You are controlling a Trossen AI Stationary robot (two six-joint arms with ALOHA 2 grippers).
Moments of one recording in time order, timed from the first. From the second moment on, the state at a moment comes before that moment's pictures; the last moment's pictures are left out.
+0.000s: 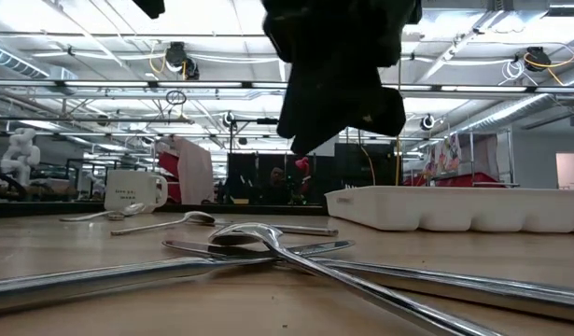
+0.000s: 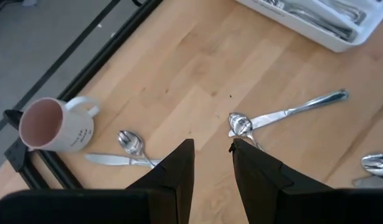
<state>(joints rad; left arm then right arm) -0.33 1.42 1.62 -1.57 -0.58 -0.96 0.34 1.97 1.45 -0.48 0.01 0.92</state>
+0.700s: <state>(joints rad) -0.33 1.41 1.62 -1.57 -0.58 -0.90 0.47 2.28 1.78 -0.72 0.11 0.92</state>
